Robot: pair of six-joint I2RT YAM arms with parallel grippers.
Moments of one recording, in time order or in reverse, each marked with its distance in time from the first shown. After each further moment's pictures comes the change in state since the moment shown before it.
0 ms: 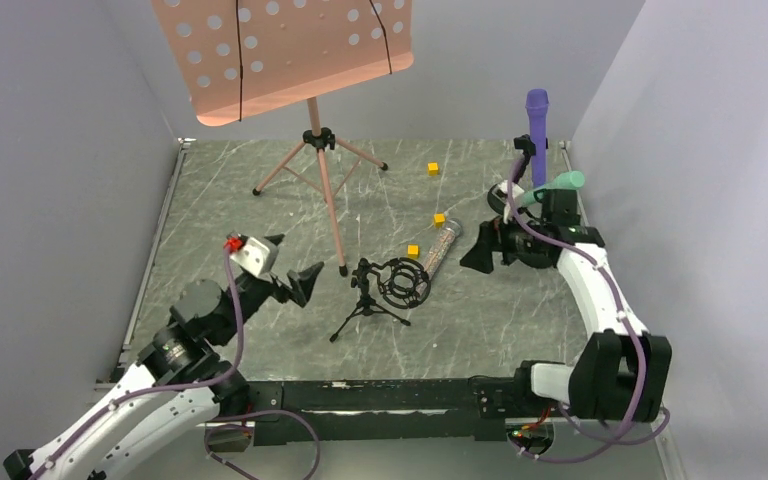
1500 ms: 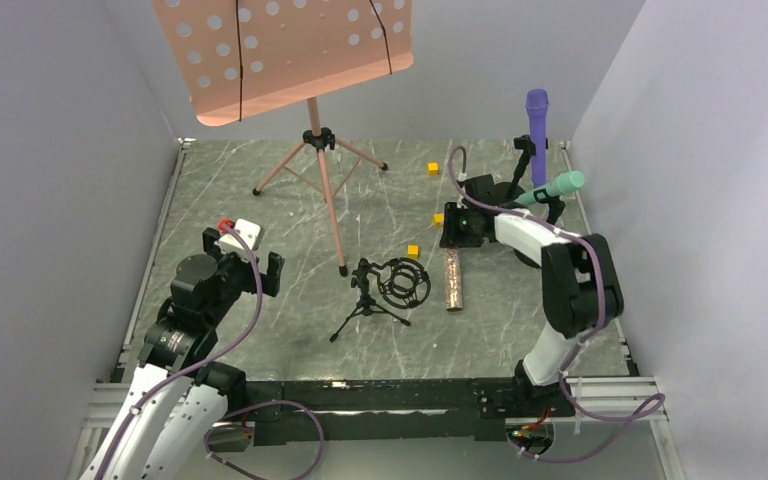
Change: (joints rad) left arm 0.482 0.083 0.089 -0.352 0.144 0.097; right arm 0.366 0.548 0.176 0.333 0.786 0.652
